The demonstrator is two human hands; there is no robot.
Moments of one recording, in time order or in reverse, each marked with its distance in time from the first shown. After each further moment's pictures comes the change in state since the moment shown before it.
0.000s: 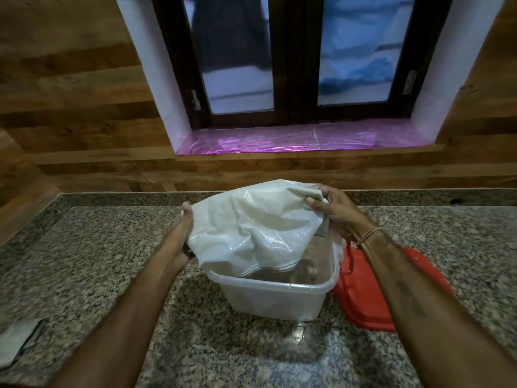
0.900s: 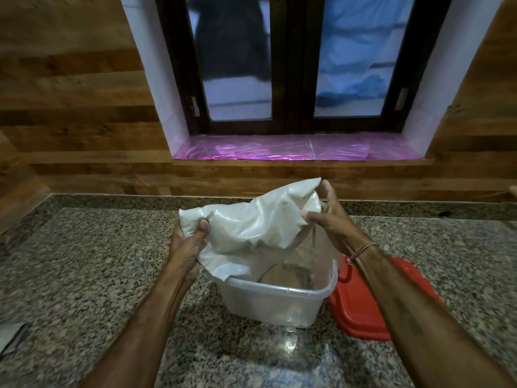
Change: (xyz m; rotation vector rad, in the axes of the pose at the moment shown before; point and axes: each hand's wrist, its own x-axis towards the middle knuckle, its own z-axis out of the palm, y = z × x) left_hand -0.001 -0.027 0.018 -0.199 -0.041 0.443; right_hand -0.014 -0.009 0.016 -0.080 0.188 0.037
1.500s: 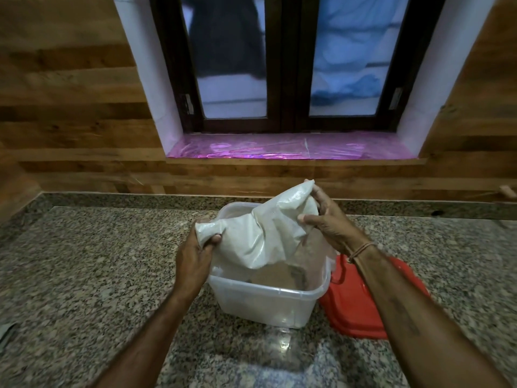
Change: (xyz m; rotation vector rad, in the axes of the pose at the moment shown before) left_hand -0.031 -0.027 0.008 0.739 0.023 0.306; right_hand 0.000 0.003 -0.012 0.054 -0.138 -0.026
